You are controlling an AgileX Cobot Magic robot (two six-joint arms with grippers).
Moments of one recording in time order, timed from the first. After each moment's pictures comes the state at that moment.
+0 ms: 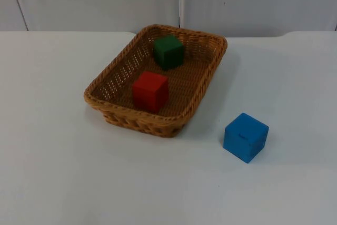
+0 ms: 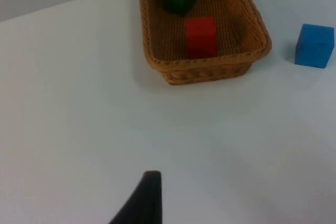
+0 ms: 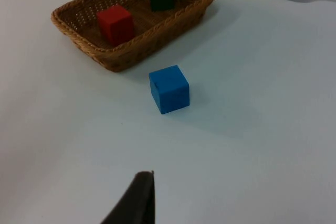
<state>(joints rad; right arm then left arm) 0.45 0.00 -0.53 0.01 1.08 0.00 -0.45 0.00 -0.50 0.00 1.09 0.03</state>
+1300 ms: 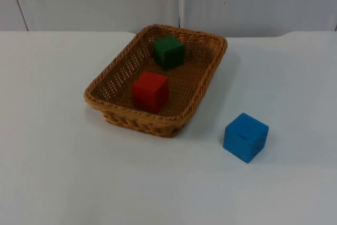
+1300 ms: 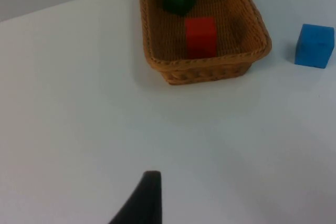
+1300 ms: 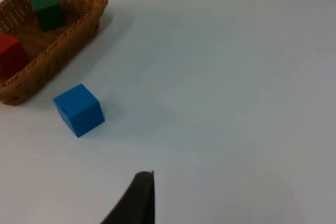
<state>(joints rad) 0.11 0.00 -0.53 0.01 1.08 0.00 -0.45 0.00 -0.50 0.00 1.09 0.02</state>
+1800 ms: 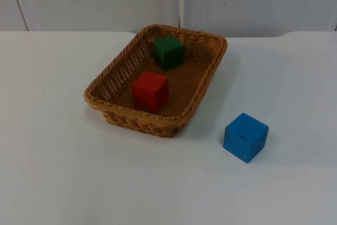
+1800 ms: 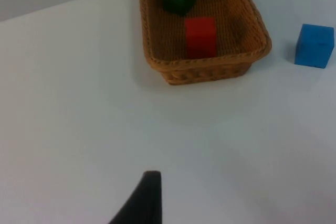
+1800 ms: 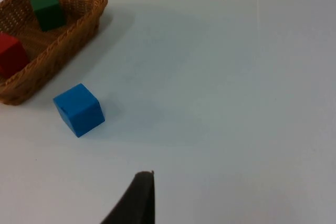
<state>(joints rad) 0.11 0.00 -0.53 0.01 1.08 0.00 -0.45 0.00 -0.50 0.00 1.09 0.02</state>
